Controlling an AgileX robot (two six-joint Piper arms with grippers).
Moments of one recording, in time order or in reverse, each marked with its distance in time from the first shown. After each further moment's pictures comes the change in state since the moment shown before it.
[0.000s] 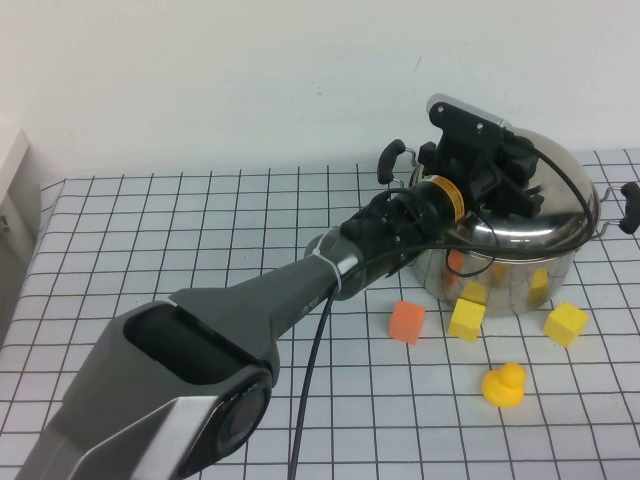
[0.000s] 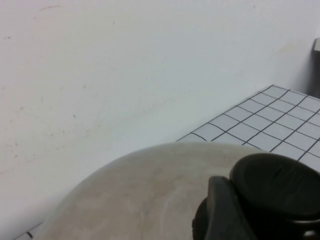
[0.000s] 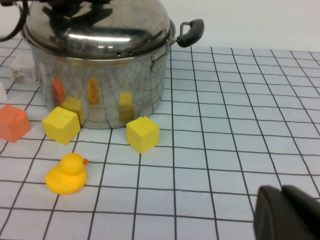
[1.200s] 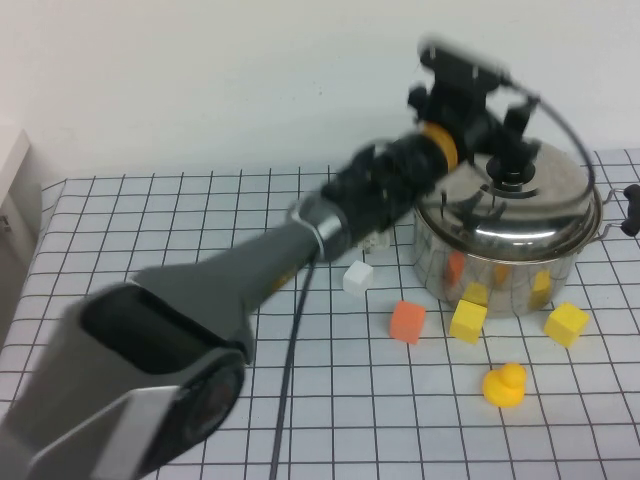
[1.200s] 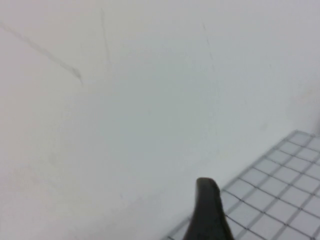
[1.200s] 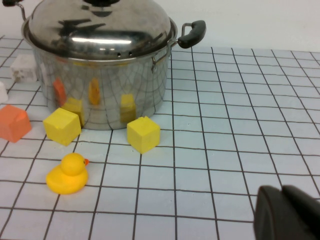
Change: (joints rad) right arm 0.000 0.000 0.000 0.000 0.000 0.000; left arm 0.023 -0.097 -0.002 -0.061 0.017 0.140
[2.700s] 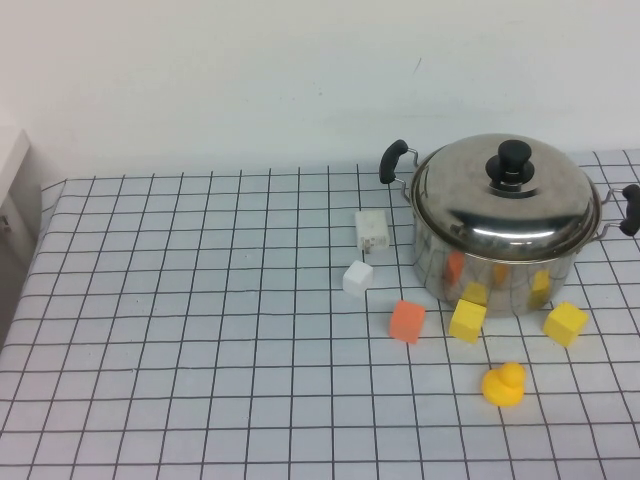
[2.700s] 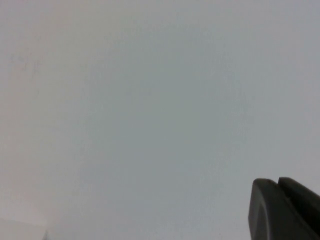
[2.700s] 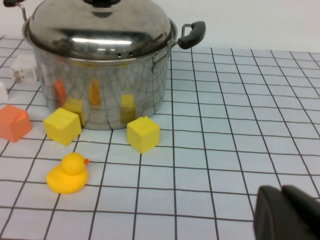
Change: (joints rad) right arm 0.000 0.000 0.000 0.000 0.000 0.000; left arm 0.007 -2.117 1.226 0.509 0.999 -0.553
